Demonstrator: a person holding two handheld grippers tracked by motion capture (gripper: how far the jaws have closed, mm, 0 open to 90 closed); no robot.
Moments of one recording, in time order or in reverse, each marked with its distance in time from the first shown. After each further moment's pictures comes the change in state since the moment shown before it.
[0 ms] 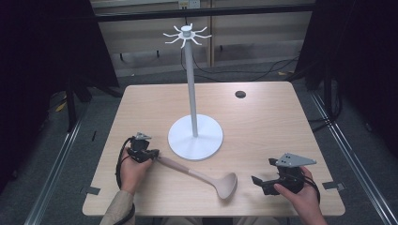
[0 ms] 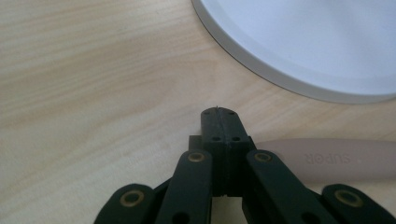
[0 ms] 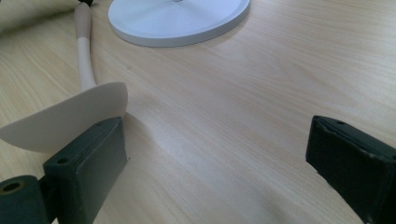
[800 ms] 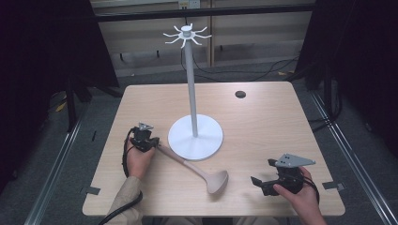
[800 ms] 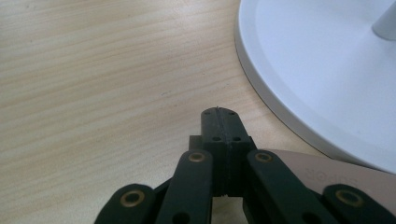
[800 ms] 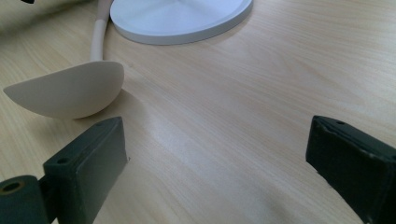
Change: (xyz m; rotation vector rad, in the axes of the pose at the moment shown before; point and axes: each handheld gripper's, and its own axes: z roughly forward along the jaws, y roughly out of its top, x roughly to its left) left arm 0.014 0.028 0.027 -0.076 0.111 -0.010; right arm 0.000 -0.002 0.002 0.005 0.010 0.001
